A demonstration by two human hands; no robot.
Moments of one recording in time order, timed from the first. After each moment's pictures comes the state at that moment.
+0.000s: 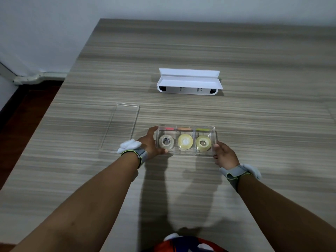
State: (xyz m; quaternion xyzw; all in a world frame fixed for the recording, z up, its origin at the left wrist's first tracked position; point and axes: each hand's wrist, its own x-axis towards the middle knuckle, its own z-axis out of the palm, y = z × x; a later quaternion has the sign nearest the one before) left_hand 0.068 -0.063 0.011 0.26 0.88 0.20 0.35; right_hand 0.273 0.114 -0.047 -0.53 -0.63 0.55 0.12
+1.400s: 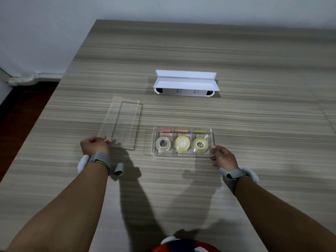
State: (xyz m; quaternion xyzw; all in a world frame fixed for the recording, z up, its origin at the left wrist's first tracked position) left_hand 0.005 -0.124 0.004 -0.29 0.70 0.65 0.07; right_hand 0.270 0.108 -0.032 -0.57 -0.56 0.58 0.16
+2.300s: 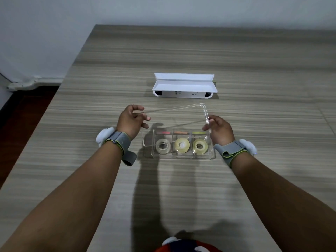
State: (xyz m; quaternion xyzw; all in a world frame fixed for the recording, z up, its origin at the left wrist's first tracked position) left_hand 0.029 -0.046 0.073 0.16 0.78 0.55 0.26; right_hand 0.215 0.133 0.032 -0.46 -0.66 0.54 0.23
